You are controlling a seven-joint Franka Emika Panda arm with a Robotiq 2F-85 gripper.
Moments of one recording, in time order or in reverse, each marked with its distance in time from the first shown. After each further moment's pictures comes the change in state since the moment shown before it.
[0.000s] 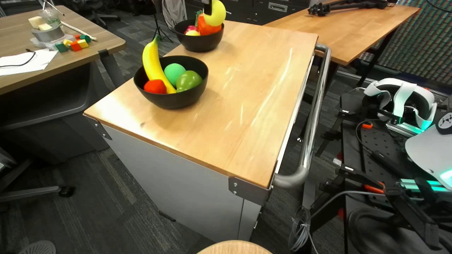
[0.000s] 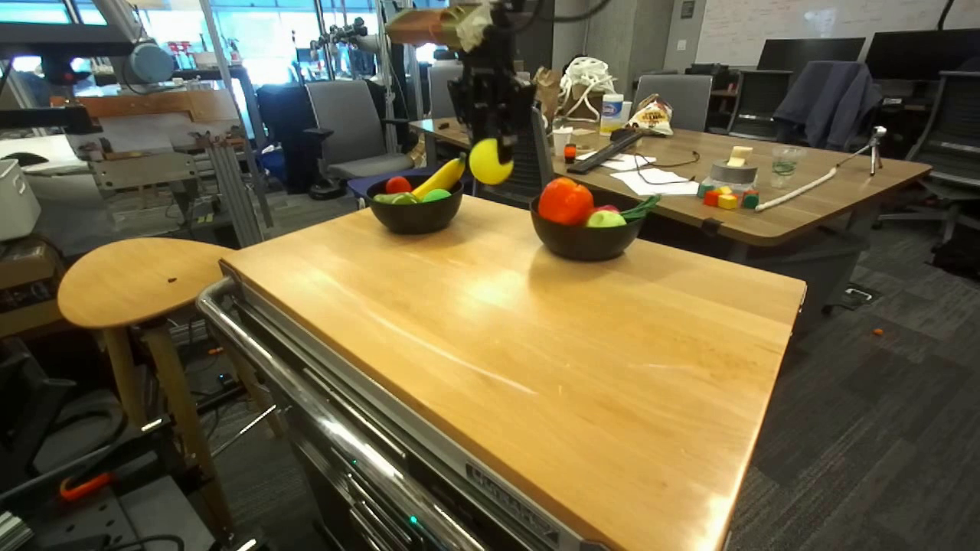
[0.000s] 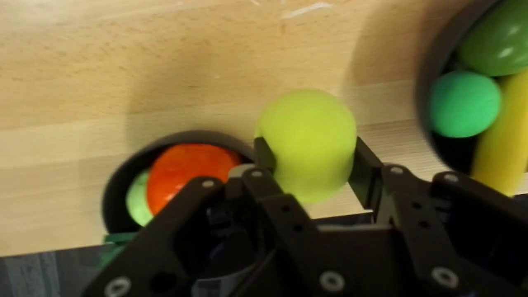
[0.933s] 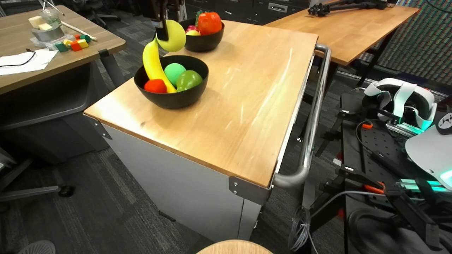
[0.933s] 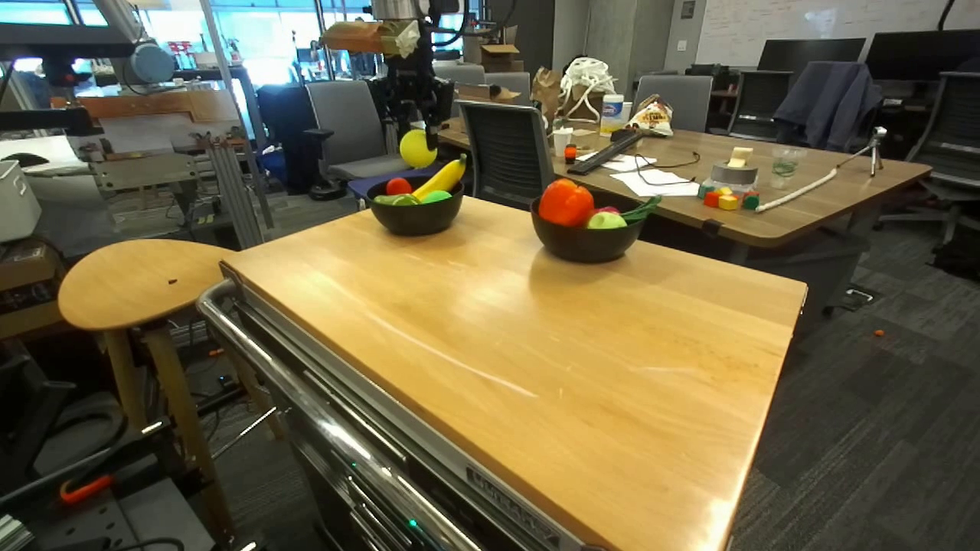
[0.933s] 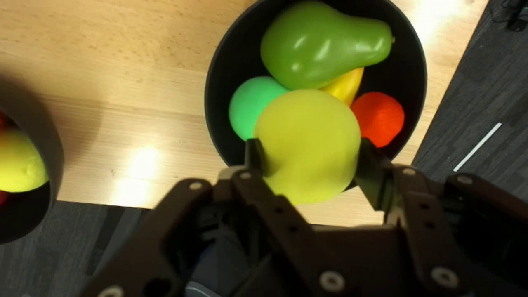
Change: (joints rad) arm 0.138 0.104 0.113 0.133 -0.022 -0.042 -0.024
